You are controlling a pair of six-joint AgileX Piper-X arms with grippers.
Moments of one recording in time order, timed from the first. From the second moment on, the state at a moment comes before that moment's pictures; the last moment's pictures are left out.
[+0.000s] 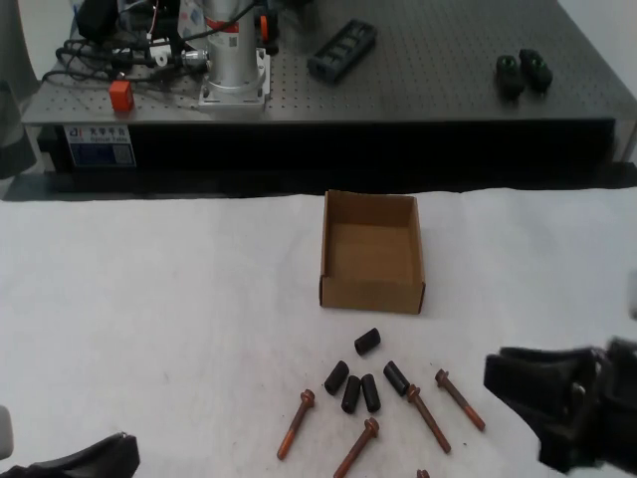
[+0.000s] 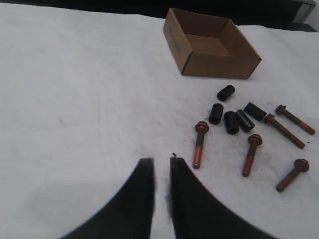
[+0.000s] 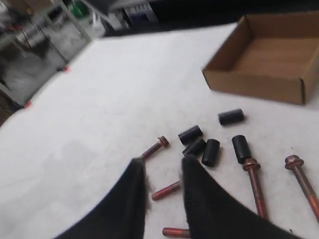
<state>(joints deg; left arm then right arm) -33.2 9.4 -9.6 28.4 -4.4 -20.2 11.9 46.0 -25.4 24.0 -17.8 4.1</state>
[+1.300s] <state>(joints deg) -33.2 45.4 -17.8 11.5 17.1 -11.0 11.4 92.4 -52.1 41.4 -1.6 -9.0</state>
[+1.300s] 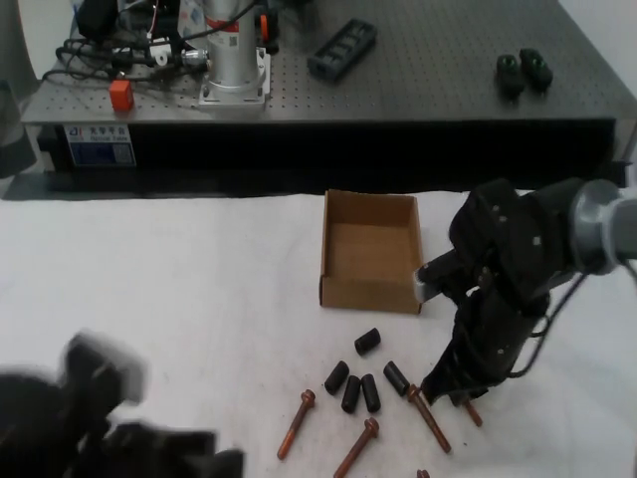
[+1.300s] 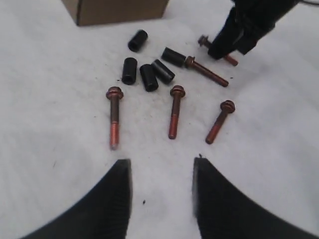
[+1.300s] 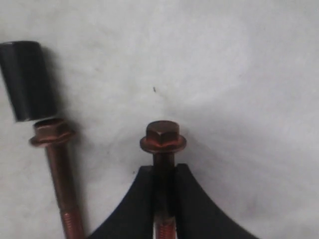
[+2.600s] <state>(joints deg) -38.3 118.2 -83.9 47.6 9.7 14.7 11.4 41.9 -34.6 46.1 -4.5 1.7</state>
